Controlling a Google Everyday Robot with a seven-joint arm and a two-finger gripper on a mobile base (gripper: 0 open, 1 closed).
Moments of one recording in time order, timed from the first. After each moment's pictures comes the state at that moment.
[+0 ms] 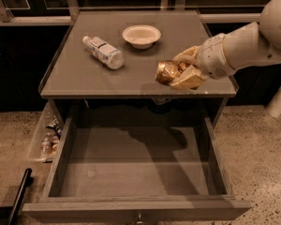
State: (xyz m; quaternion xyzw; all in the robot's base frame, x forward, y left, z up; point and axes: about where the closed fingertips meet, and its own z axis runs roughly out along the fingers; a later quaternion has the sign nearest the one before) arm 0.578 -0.127 0.896 -0.61 0.67 0.09 0.41
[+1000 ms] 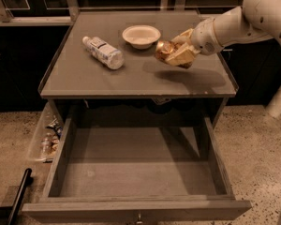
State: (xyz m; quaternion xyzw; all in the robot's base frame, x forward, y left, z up) arm 0.692 -0.133 0.893 -0.57 0.69 0.15 0.42
